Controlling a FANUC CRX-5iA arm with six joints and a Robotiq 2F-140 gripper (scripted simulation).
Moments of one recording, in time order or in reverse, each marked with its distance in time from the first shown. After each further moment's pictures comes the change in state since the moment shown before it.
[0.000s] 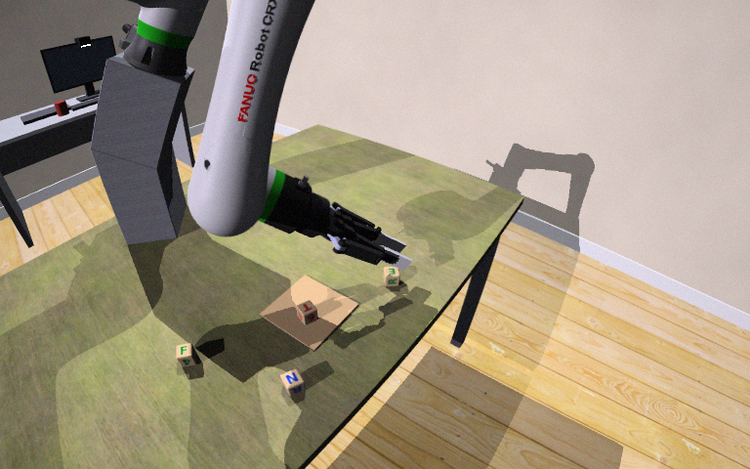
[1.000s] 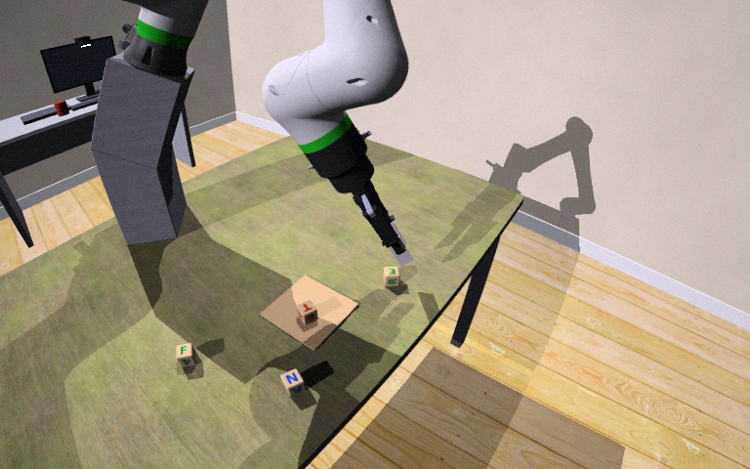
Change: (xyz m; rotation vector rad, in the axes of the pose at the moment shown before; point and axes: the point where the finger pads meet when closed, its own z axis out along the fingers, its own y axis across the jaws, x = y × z) arm -0.021 -0.003 -0.005 0.030 0.475 -0.019
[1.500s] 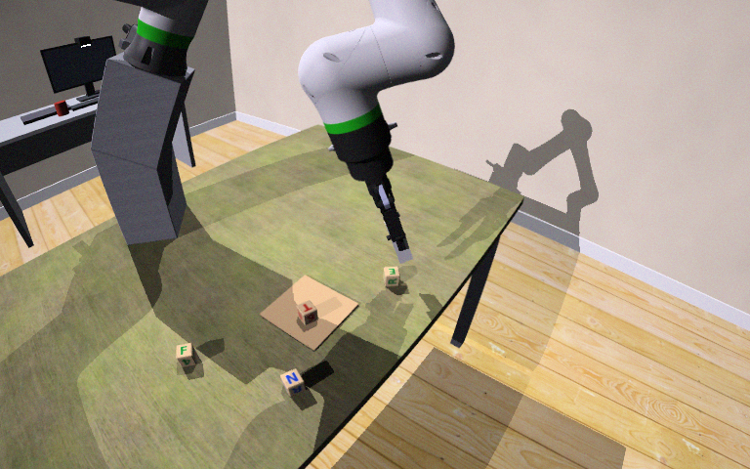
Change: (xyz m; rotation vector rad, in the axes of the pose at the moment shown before) arm -0.006 0.001 -0.004 -0.013 0.168 -0.006
